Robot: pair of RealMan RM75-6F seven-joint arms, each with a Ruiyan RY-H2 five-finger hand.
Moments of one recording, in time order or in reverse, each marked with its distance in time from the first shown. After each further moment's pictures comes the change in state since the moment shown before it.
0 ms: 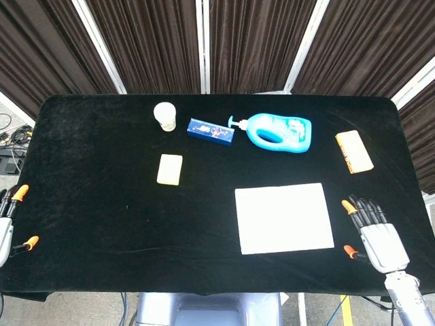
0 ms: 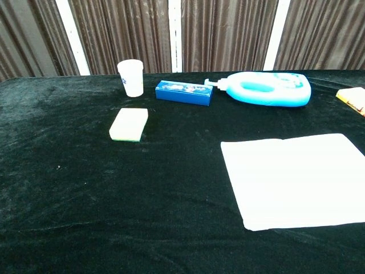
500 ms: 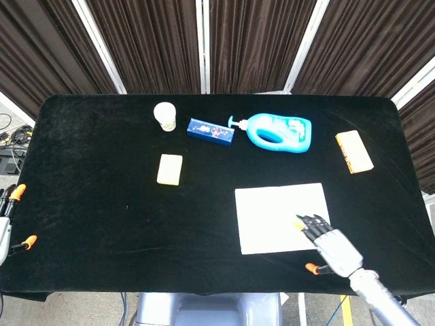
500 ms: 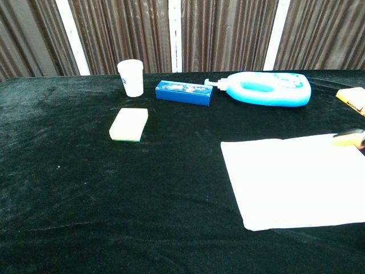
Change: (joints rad) left arm -0.001 -0.006 -0.009 0.002 -0.019 -0.005 0.013; right arm 0.148 -0.042 -0.094 -0.019 -0.163 -0.190 0.143
